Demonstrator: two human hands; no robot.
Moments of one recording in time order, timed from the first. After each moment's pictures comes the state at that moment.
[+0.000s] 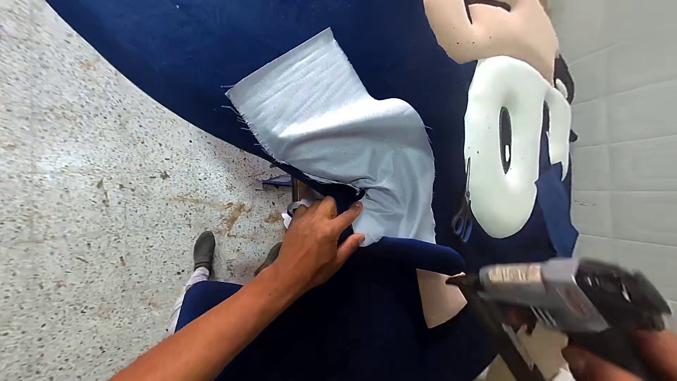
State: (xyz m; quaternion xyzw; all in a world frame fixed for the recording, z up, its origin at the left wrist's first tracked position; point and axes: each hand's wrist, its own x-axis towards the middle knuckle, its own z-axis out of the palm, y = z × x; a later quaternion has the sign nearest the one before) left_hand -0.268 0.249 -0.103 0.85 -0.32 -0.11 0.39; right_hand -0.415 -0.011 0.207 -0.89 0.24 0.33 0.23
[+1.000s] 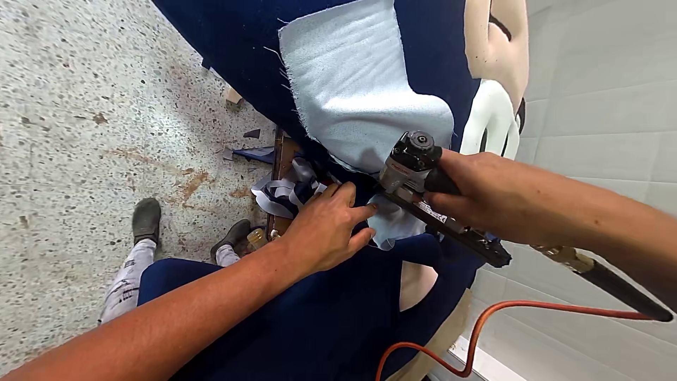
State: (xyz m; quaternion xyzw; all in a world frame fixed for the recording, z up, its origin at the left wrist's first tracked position) left_hand -0.255 0.261 -0.121 0.77 -0.36 -0.16 0.51; right_hand -0.170 0.095 0.100 -0.87 0.00 0.49 -0.09
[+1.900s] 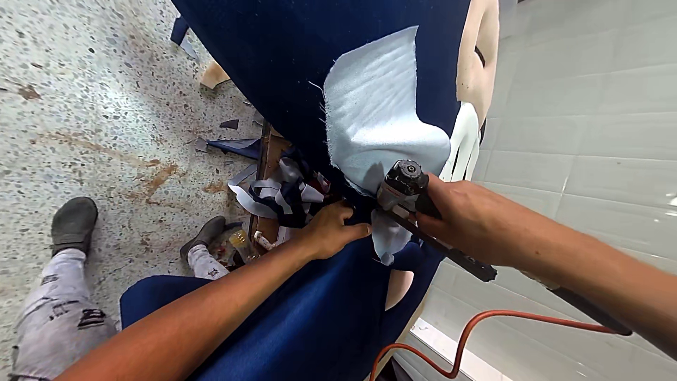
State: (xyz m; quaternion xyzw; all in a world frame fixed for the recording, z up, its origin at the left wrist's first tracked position) left_hand -0.236 0.242 -0.173 0.50 -0.19 -0.44 0.72; right_hand -0.152 0.138 0.077 -0.85 0.00 0.49 -0.20
